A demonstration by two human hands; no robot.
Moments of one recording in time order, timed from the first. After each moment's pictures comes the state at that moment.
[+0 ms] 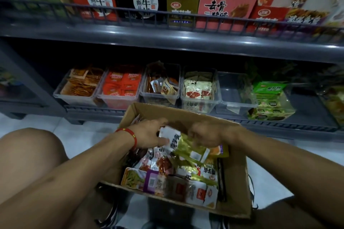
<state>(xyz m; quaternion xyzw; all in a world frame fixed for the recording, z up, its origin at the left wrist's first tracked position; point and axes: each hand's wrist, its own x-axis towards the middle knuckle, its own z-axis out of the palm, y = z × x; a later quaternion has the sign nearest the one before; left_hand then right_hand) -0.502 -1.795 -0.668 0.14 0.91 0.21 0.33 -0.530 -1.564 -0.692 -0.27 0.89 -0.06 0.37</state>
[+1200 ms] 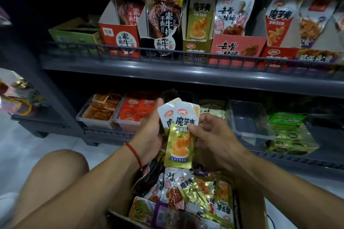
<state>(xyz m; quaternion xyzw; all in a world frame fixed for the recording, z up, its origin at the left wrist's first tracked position) -0.517 -1.782 -0.614 -0.17 0.56 0.80 0.09 -0.518 -1.606 -0.614 0.01 0.70 -0.70 0.17</state>
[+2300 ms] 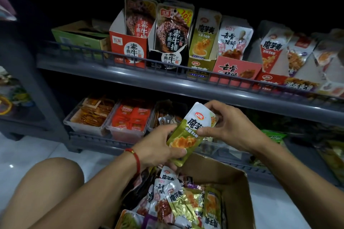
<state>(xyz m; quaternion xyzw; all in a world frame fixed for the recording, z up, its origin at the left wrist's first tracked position) -0.510 -1.799 -0.593 0.06 0.75 0.62 0.21 -0.553 -1.579 -0.534 -0.21 0.91 -0.36 0.08</state>
